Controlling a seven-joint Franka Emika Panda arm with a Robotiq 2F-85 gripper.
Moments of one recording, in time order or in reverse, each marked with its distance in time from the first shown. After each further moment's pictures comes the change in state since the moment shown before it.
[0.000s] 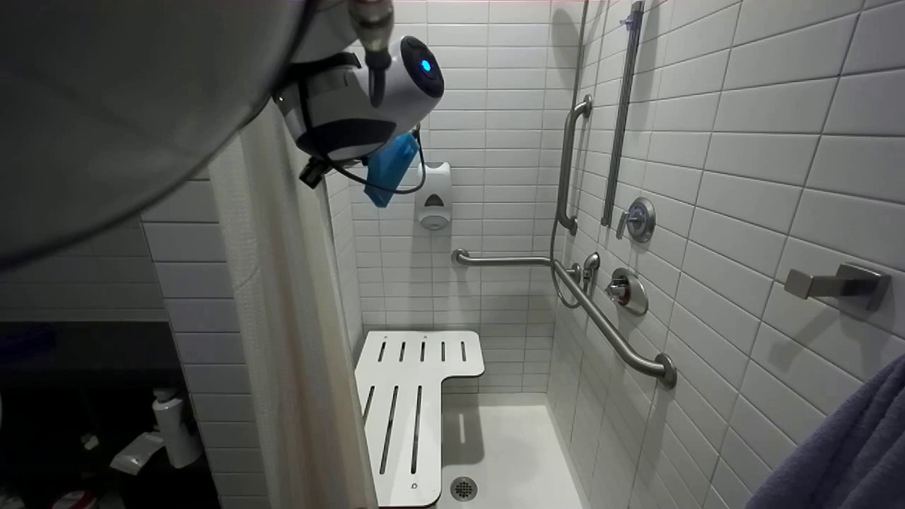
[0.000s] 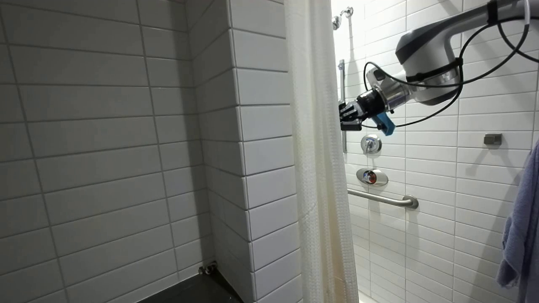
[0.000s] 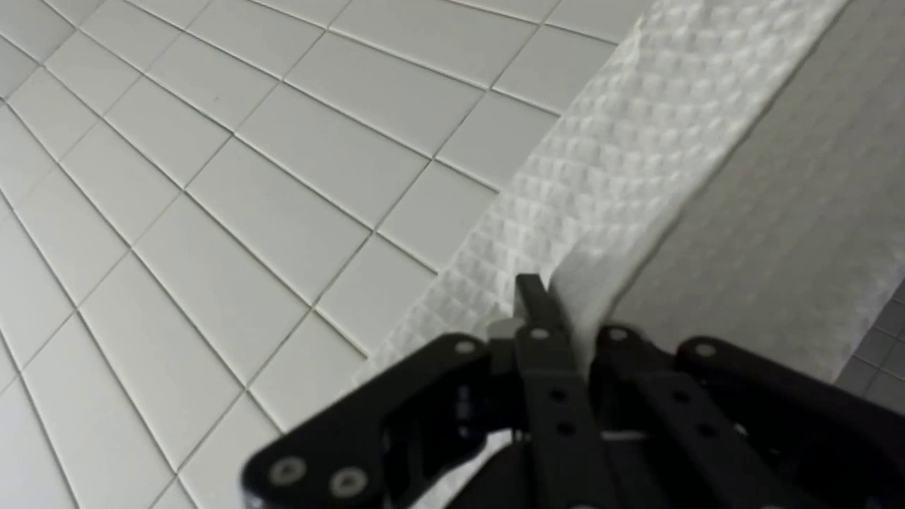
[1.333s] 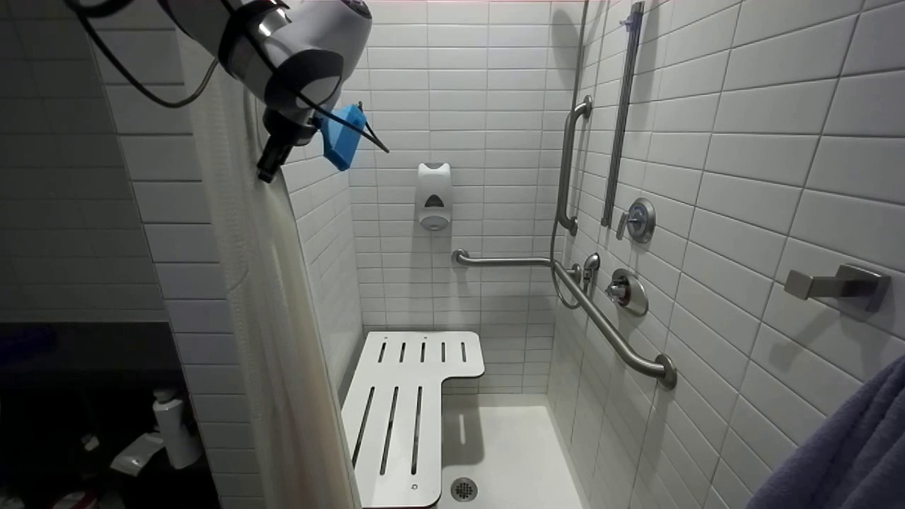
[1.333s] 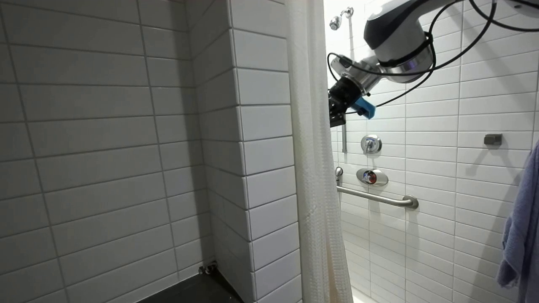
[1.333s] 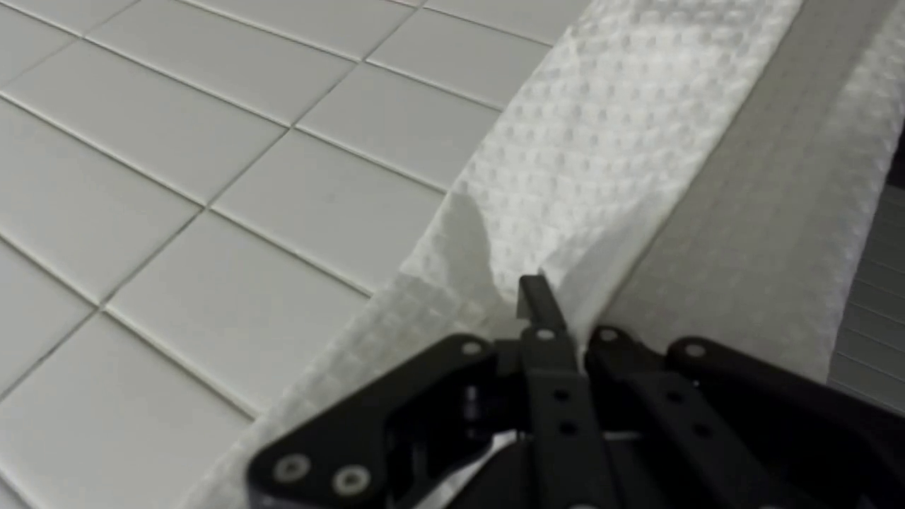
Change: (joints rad) arm 0.054 0.234 0.077 0.107 -0.170 -0.212 0.181
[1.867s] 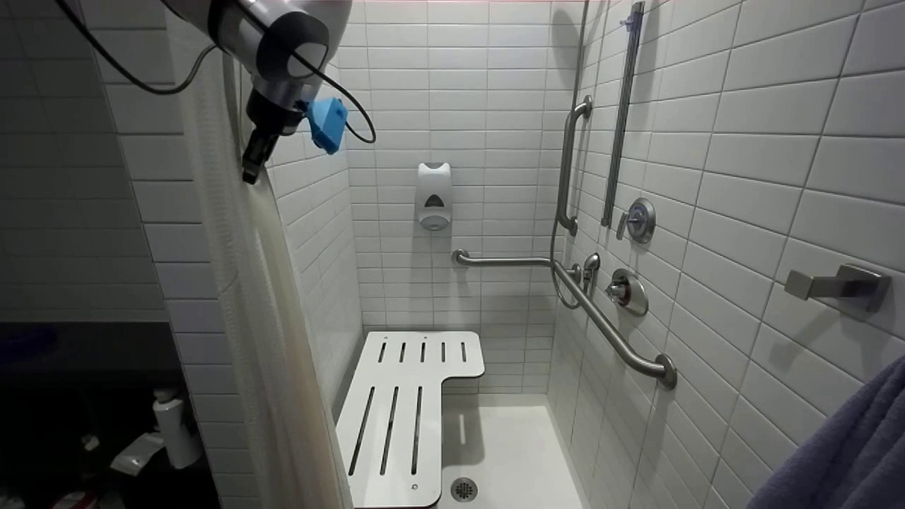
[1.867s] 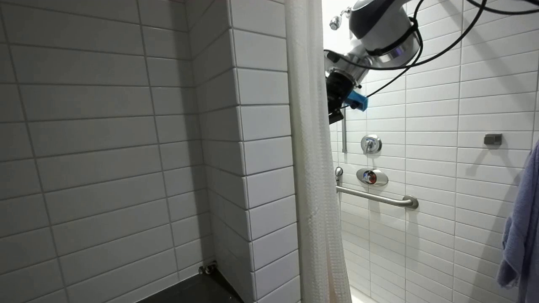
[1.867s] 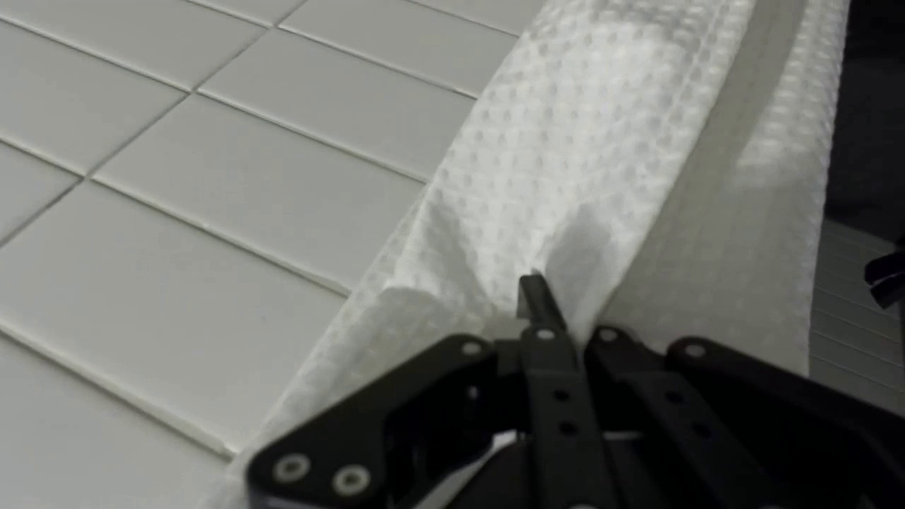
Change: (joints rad) arm 0.025 0.130 -0.001 0.110 0.011 -0.216 0.000
